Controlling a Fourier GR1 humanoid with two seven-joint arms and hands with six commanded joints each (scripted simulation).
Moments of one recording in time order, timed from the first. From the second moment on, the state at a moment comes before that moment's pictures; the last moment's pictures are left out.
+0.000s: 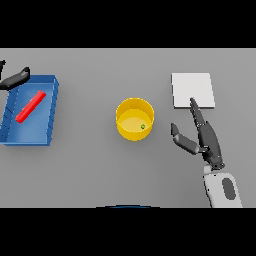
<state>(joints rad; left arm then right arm) -0.76 0.95 -0.76 -1.06 0.36 0.19 0.58 0.00 -0.10 0.10 -1.60 0.19 0.01 -0.09</state>
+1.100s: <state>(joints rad) -0.72 0.92 -0.73 -1.07 0.39 0.28 0.46 -0.49 -0.38 0.47 -1.43 0.63 0.33 -0.11</state>
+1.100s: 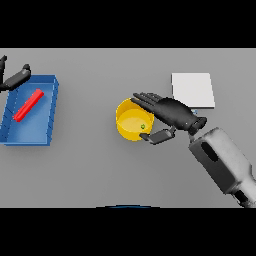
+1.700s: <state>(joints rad) -0.70 0.92 -0.70 -1.09 0.42 0.29 0.43 -0.61 -0.37 0.61 -1.27 0.72 0.41 -0.18</state>
